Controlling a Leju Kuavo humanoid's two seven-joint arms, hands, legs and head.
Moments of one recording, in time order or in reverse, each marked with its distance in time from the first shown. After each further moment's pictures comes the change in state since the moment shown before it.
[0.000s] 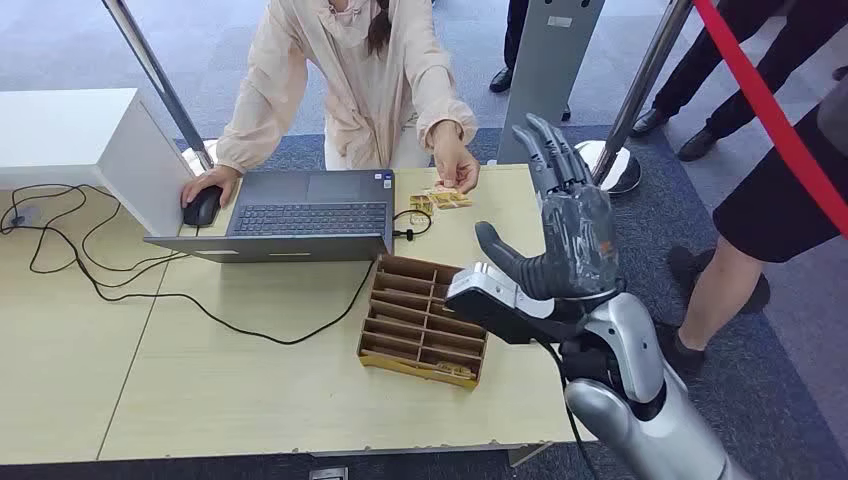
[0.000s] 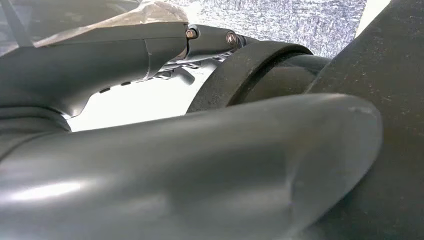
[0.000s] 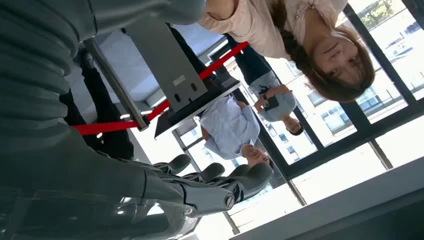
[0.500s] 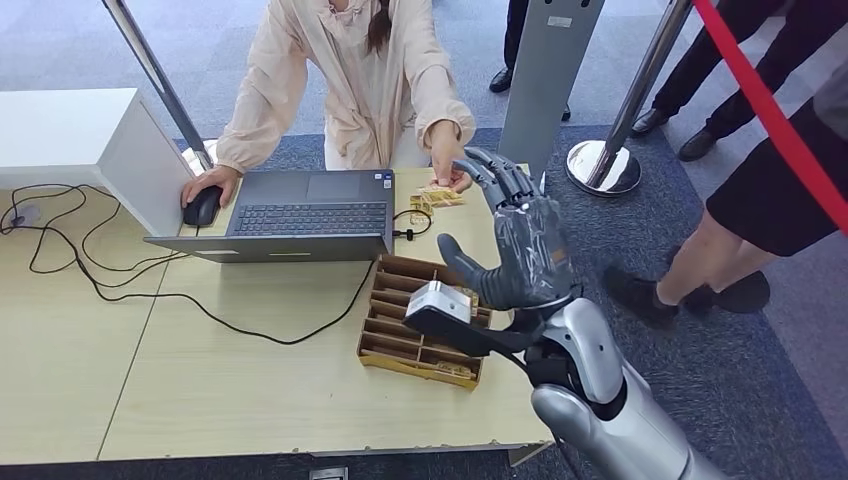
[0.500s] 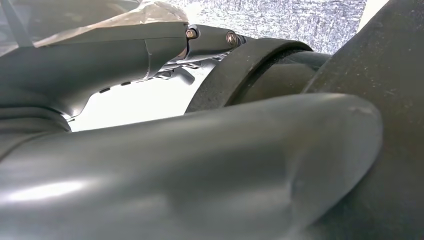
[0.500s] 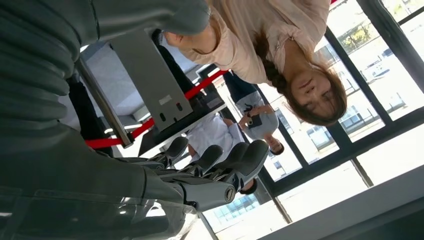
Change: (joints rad) left arm 0.000 0.000 -0.008 0.000 0.000 -0.002 0.000; right arm -0.019 0.062 0.088 0.084 0.005 -0.024 -0.026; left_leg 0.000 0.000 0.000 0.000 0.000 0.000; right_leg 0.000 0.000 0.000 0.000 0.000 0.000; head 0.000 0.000
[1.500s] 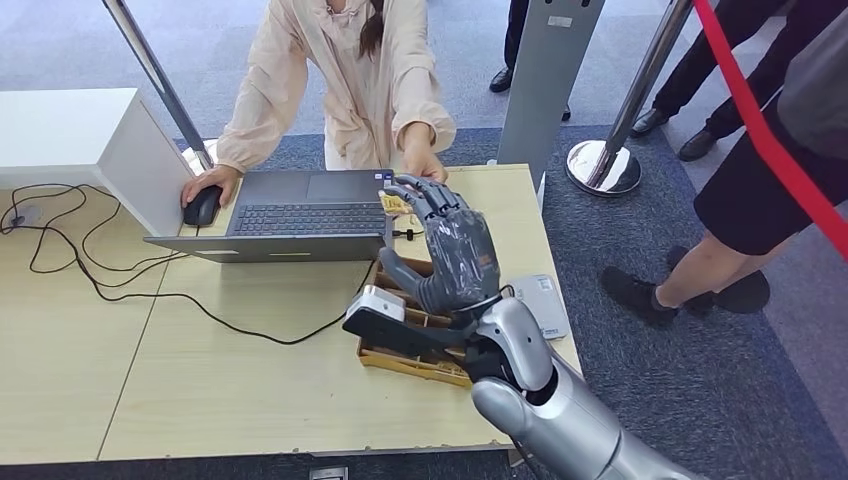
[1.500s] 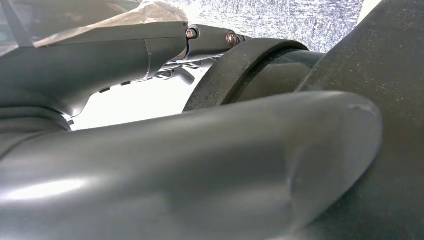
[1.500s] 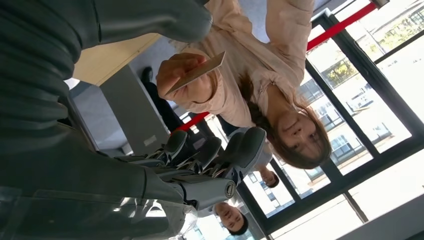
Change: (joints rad) left arm -0.001 0.000 -0.015 0.000 0.000 0.000 -0.006; right arm -0.072 0.145 0.104 0.256 -0.055 -0.086 -0.052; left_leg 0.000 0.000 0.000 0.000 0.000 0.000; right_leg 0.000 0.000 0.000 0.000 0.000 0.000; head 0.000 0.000
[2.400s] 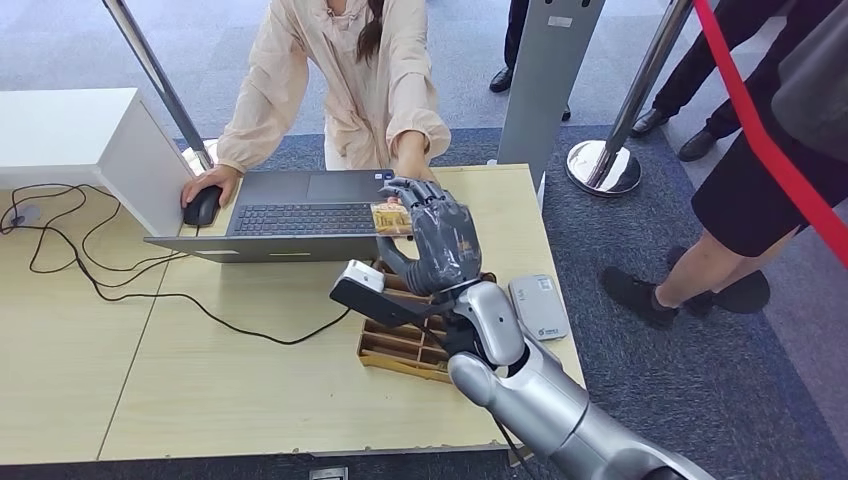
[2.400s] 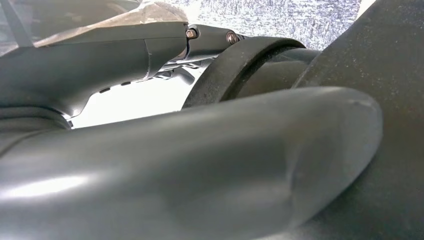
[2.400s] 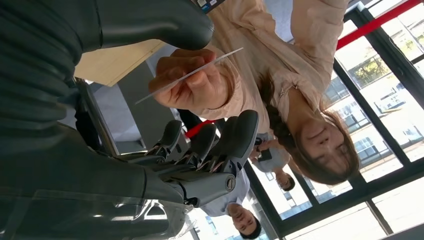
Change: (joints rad) left arm -0.001 0.000 -0.014 0.000 0.000 -0.002 -0.005; right arm -0.078 0.082 0.001 0.263 0.032 -0.085 -0.008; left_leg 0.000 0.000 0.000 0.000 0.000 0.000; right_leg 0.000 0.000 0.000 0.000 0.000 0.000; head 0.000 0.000
